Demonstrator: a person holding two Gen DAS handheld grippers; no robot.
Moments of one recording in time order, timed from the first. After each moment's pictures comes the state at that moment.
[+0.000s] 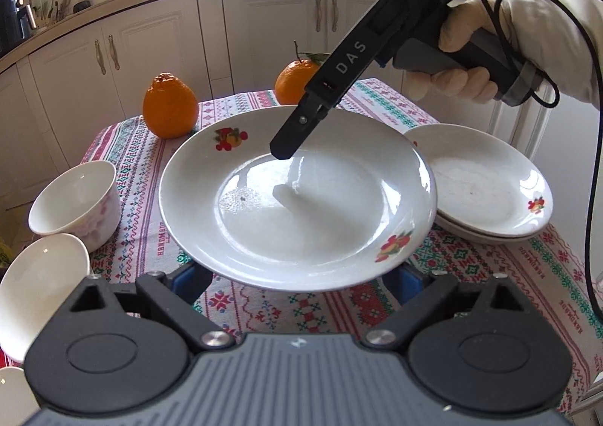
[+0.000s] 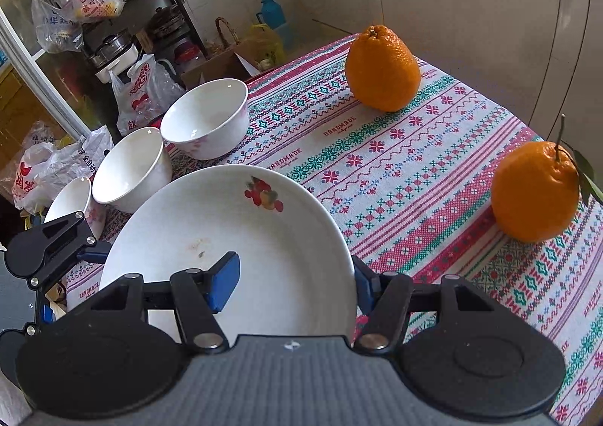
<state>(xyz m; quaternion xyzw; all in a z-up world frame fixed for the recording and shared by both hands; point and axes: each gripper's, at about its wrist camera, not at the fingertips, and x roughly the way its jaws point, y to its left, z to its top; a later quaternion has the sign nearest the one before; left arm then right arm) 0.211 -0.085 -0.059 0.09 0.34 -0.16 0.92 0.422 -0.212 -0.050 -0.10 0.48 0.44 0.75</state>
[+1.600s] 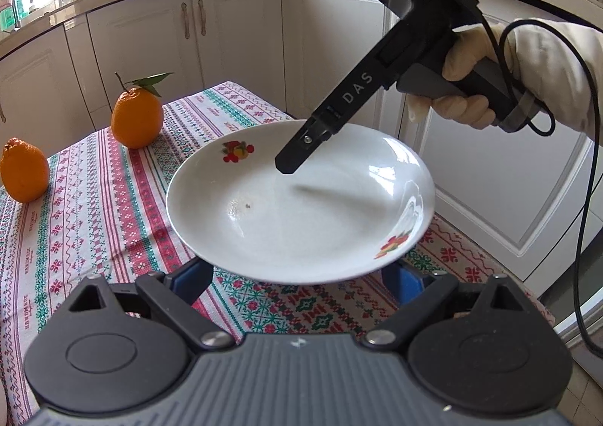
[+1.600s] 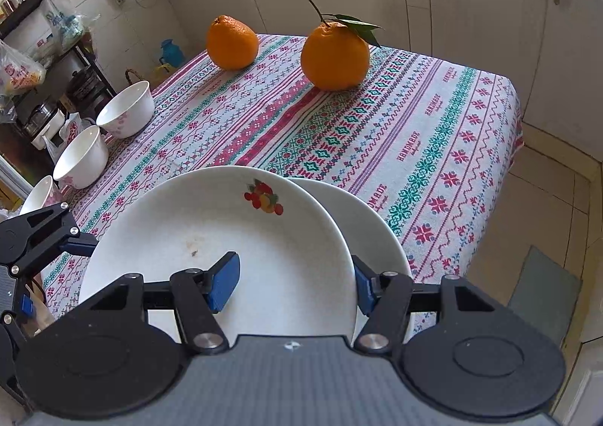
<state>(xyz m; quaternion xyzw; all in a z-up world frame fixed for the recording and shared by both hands) 0.208 -0.191 -0.064 0.15 0.34 -0.32 0.87 0.344 -0.381 -0.071 -0.01 0.48 0.30 0.82</state>
